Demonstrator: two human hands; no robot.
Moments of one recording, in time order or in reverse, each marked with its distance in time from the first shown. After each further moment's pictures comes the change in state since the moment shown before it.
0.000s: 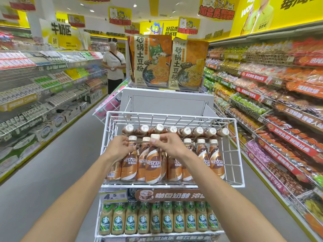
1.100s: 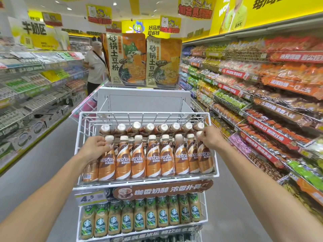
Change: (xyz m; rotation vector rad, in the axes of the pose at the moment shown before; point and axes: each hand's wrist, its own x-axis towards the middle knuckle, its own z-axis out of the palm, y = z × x) left_hand -0.004 0.004 0.003 -0.048 -0.010 -0.051; right_hand -0.060 0.068 -0.190 -0.717 0.407 0.310
